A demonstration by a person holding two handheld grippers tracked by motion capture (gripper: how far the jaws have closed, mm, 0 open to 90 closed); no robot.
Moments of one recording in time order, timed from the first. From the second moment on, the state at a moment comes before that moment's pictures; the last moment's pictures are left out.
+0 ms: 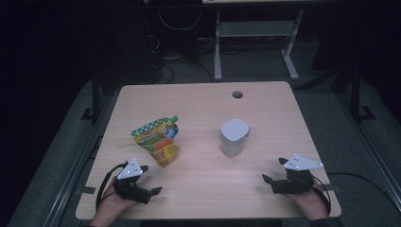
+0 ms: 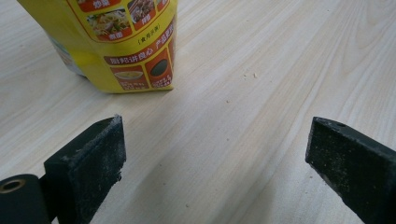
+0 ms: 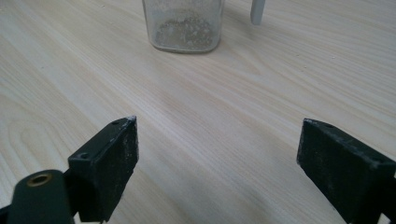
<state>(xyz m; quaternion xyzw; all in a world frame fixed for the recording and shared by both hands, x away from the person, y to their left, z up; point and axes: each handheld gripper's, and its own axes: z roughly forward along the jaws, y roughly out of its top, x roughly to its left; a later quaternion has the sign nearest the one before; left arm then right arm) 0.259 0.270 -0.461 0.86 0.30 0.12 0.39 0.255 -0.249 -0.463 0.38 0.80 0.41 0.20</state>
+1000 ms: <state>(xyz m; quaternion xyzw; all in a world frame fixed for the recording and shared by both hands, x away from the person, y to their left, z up) 0.259 0.269 -0.458 0.86 0.30 0.12 0.40 0.286 -0.247 -0.457 0.37 0.80 0.42 0.20</state>
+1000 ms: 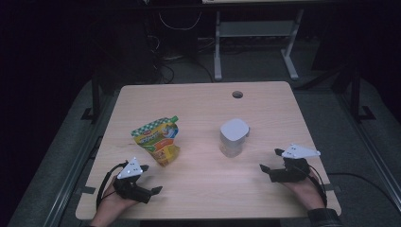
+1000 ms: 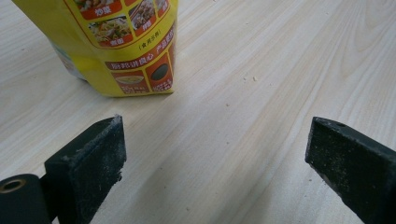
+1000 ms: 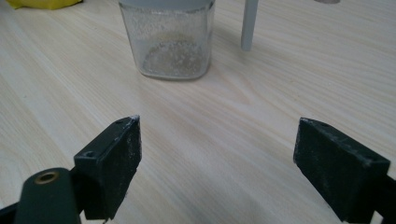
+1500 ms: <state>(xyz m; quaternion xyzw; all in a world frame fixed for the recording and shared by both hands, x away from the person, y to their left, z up) 0.260 0.272 -0.458 0.86 0.30 0.12 0.40 0.310 -0.241 -0.446 0.36 0.80 0.45 0.19</state>
